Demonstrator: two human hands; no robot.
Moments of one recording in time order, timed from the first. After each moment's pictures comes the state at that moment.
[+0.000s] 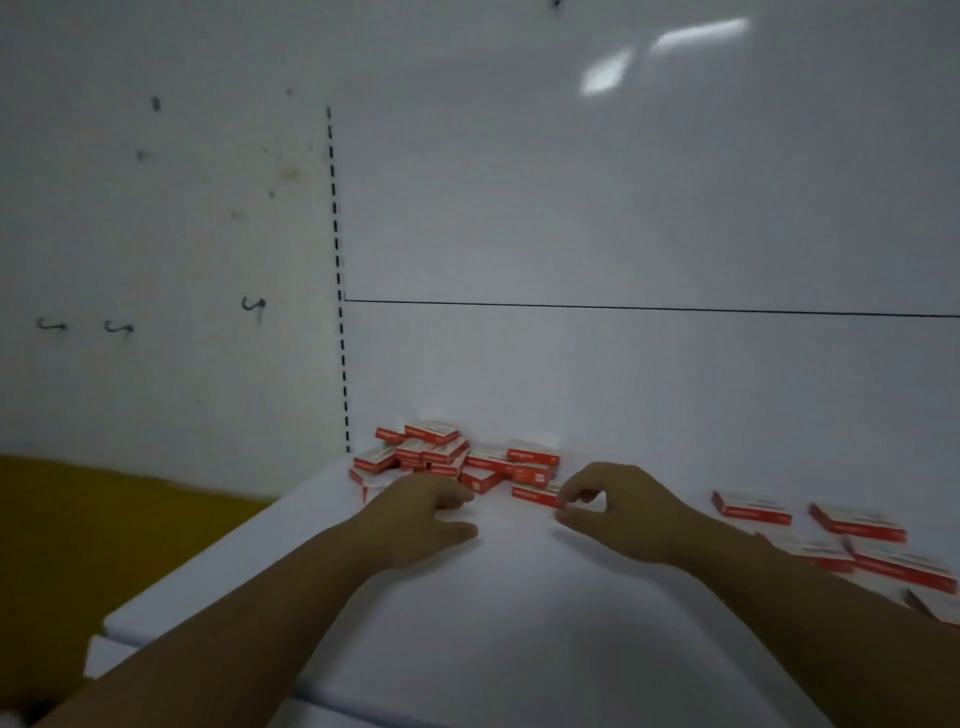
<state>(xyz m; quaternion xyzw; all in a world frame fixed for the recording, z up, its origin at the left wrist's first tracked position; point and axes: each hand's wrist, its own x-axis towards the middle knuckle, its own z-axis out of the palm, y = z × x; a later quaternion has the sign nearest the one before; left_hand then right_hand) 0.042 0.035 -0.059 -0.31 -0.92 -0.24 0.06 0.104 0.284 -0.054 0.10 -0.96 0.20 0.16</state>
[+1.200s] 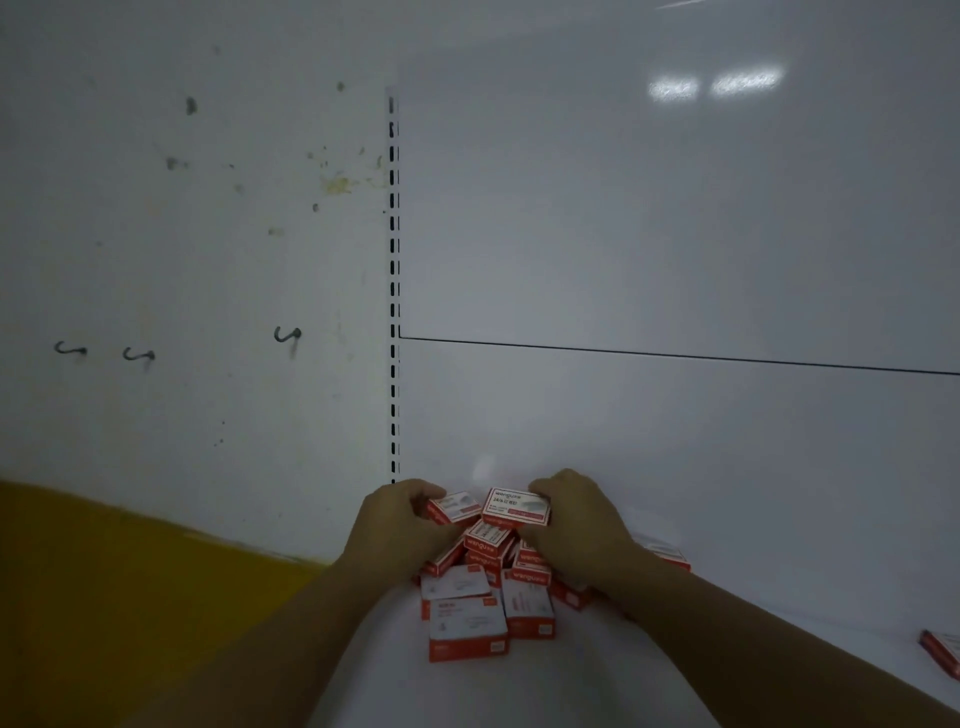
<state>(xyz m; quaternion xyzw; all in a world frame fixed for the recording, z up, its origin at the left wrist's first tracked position) -0.113 -0.024 -0.055 -0.14 -0.87 -0.45 0.16 -0.085 0.181 -0.045 0.07 -0.95 0.17 0.24</state>
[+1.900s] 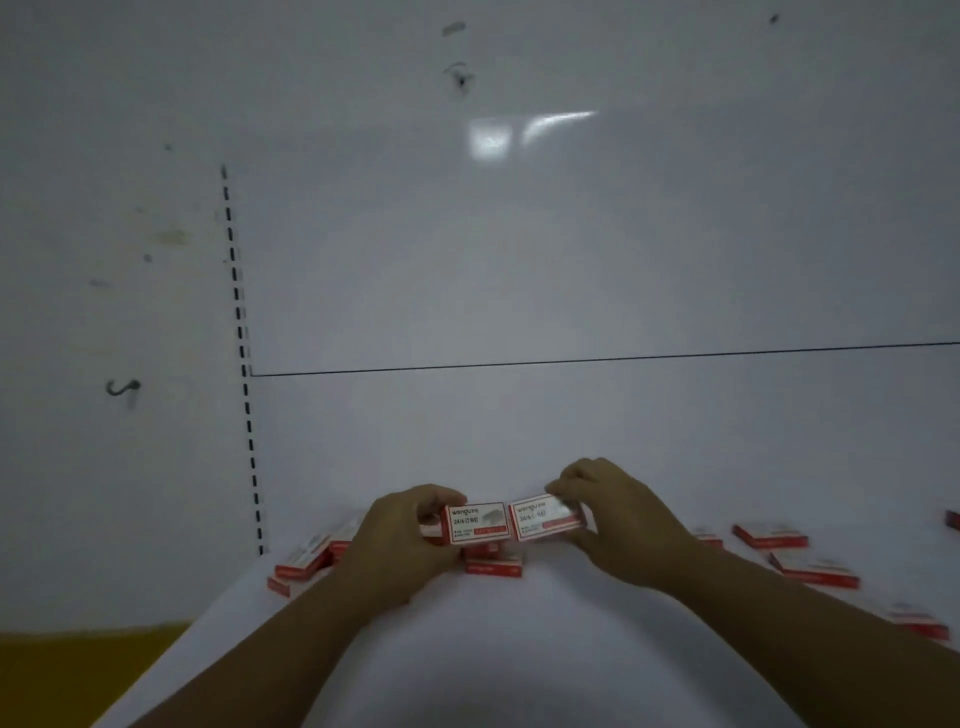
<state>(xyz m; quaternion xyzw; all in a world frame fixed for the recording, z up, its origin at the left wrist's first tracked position) 0.007 0.072 -0.027 -0.39 -0.80 -0.43 0.12 0.111 0.299 -0.023 0.06 -0.94 0.05 0.33</state>
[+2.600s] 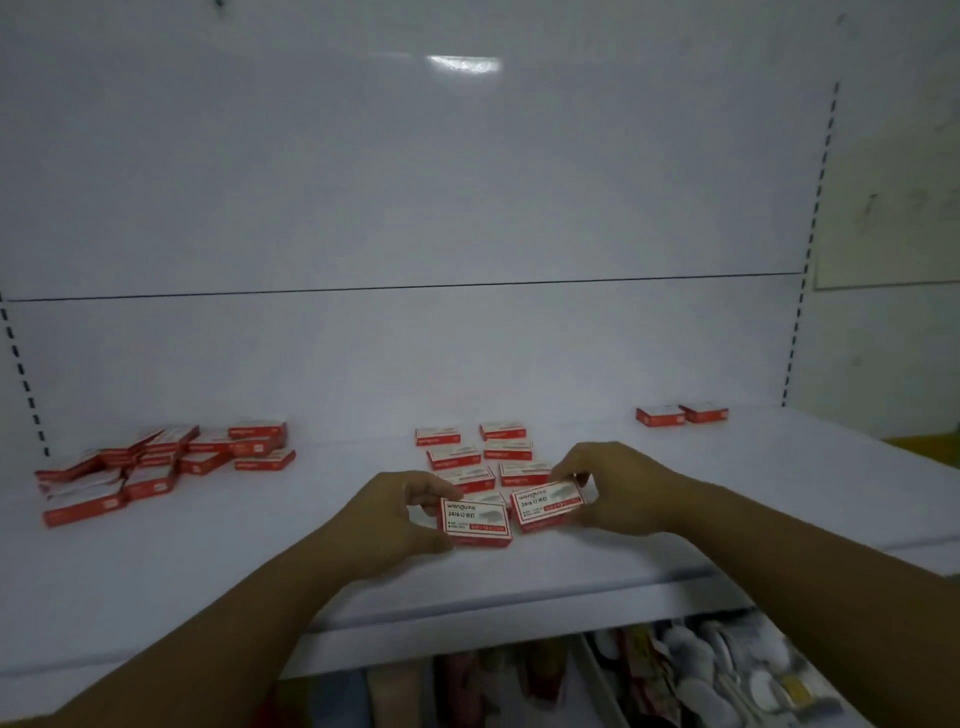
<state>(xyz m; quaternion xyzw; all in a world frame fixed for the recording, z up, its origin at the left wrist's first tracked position) 0.232 0.254 -0.071 -0.46 -0.81 -0.35 -0.04 0.373 0.481 -0.050 -0.04 -0.98 0.12 0.13</state>
